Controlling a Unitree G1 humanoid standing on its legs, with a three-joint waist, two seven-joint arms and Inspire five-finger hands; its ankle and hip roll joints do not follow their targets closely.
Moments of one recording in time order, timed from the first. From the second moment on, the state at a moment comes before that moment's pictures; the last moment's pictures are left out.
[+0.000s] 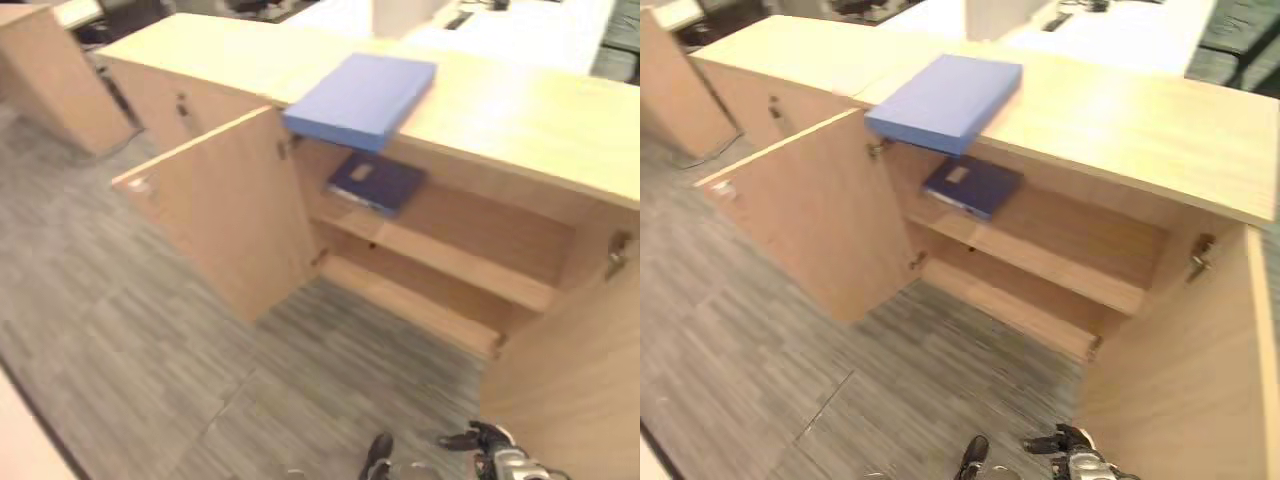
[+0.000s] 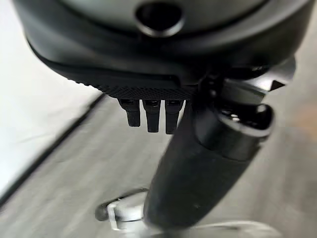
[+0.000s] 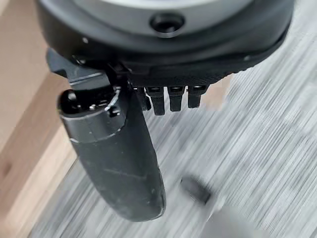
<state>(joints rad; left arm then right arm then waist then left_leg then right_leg) 0.02 0.23 -0.11 1.21 -0.11 -0.02 0.20 -0.14 -0.36 0.19 1.31 0.24 0.03 -0.06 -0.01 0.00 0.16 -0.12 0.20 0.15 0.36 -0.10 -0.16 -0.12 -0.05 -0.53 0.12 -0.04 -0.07</state>
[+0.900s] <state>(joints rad) -0.01 0.22 -0.14 1.24 -0.15 -0.04 0.16 -0.06 -0.28 0.17 1.38 0.14 0.05 -0.02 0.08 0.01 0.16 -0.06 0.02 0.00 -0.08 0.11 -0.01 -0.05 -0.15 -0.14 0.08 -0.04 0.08</state>
